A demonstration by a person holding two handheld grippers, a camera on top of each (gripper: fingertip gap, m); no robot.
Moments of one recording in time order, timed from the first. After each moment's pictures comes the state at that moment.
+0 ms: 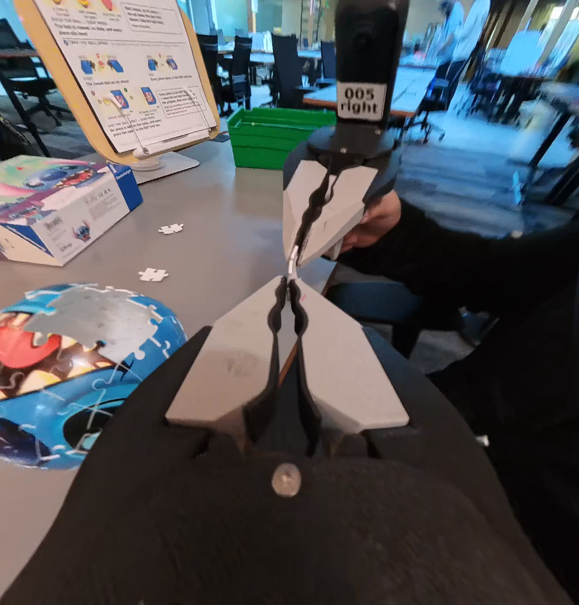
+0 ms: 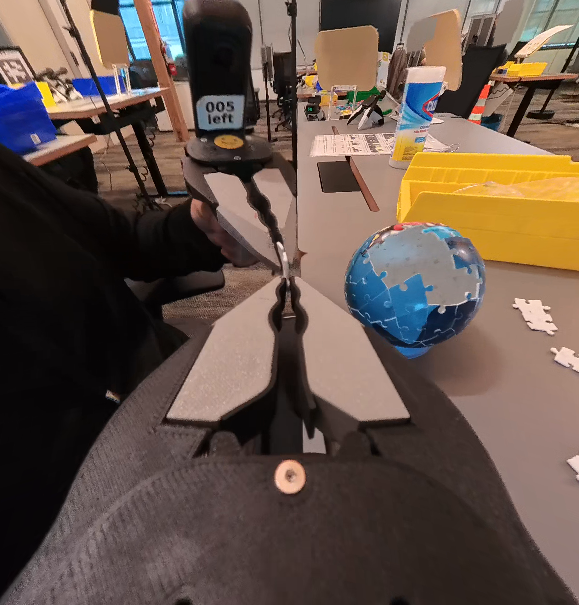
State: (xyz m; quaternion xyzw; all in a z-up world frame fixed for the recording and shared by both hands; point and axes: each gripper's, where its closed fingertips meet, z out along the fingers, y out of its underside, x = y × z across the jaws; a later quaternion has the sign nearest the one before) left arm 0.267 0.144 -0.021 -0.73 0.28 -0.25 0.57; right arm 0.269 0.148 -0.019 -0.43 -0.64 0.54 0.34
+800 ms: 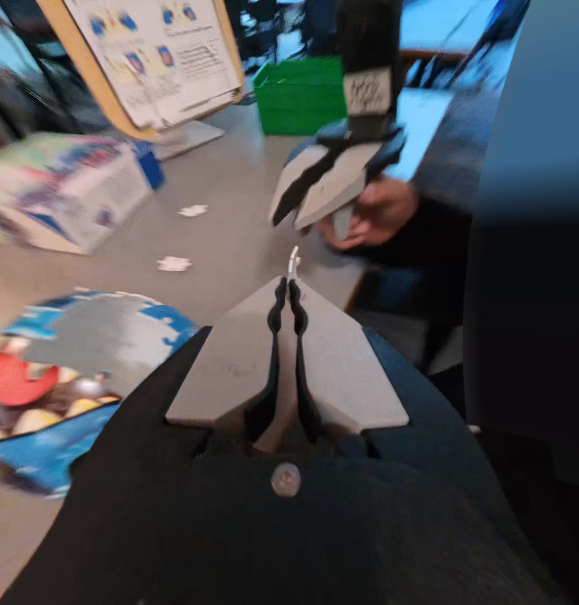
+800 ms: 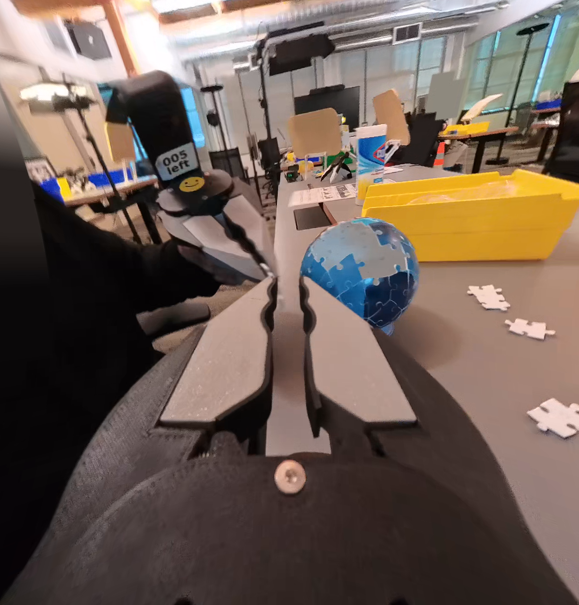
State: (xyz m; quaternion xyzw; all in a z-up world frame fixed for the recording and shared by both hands) left arm 0.274 0.180 -0.039 -0.76 0.28 -0.20 0.55; right arm 0.286 0.207 -0.026 -0.44 -0.54 0.62 0.36
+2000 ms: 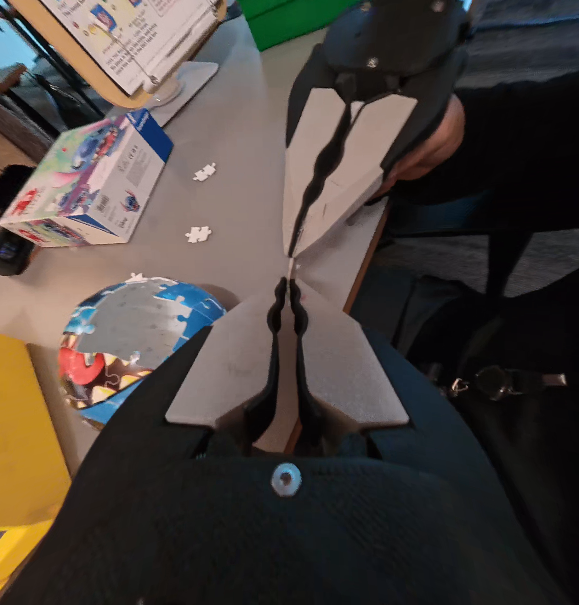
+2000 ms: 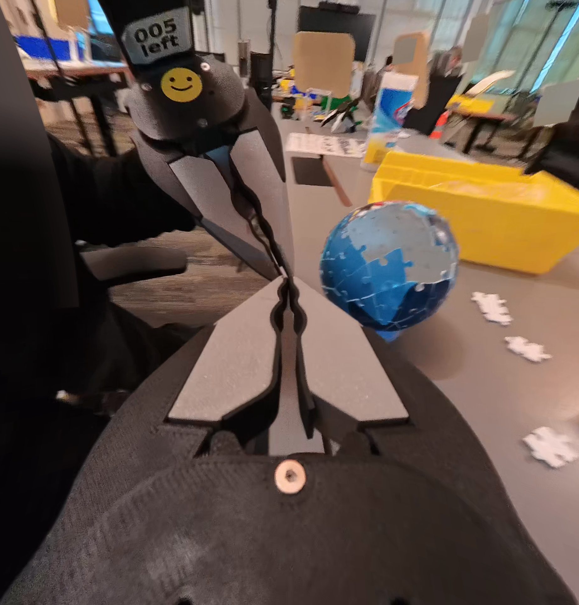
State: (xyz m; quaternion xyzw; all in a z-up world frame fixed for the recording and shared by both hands) left arm 0.266 0.165 -0.059 -0.78 0.38 -0.05 0.49; right arm 0.264 0.161 -0.048 -0.42 -0.64 0.50 0.41
